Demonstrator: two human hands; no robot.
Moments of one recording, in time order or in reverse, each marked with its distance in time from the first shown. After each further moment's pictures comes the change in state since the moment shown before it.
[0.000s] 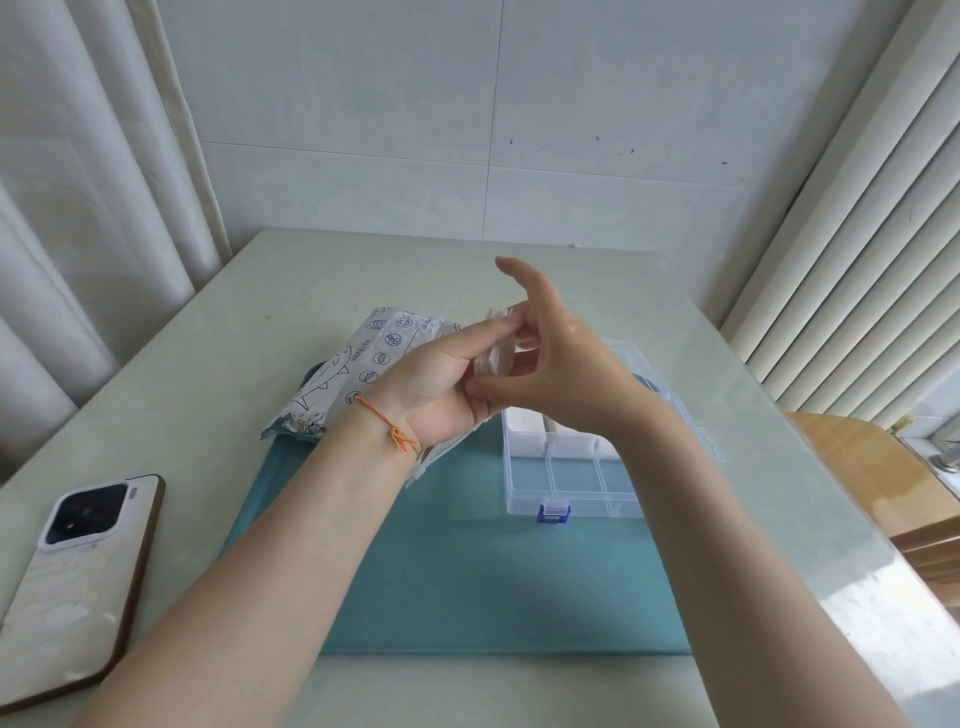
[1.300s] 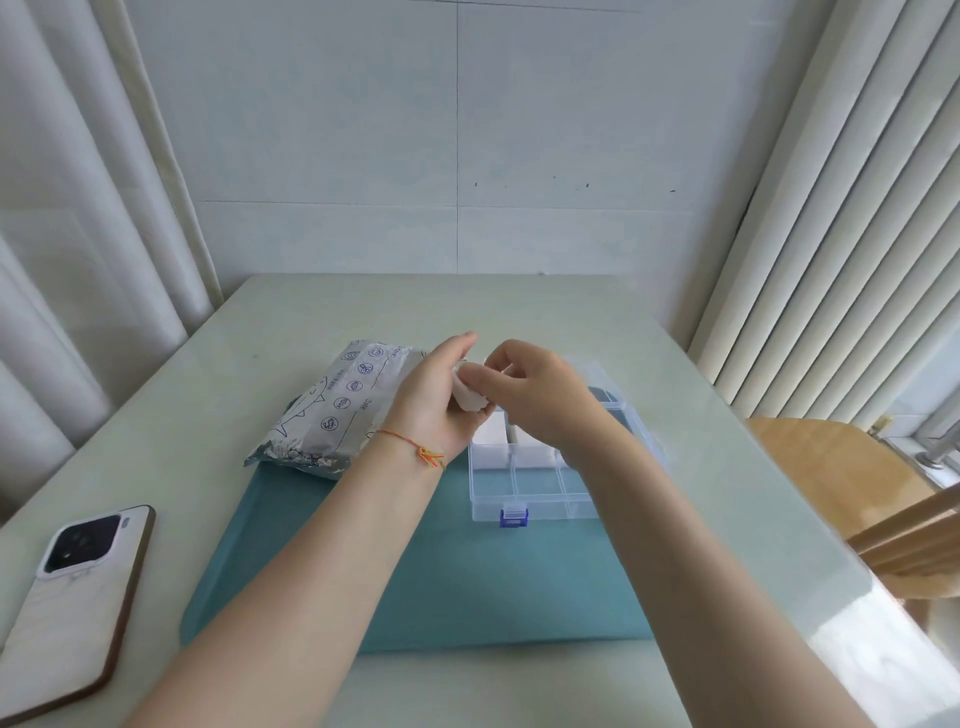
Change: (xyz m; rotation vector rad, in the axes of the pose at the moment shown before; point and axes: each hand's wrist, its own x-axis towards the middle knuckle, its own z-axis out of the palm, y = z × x) left_hand 0.020 -0.023 0.030 -0.217 0.402 0.110; right_hand -0.025 -0.009 -0.010 0.064 0.105 0.340
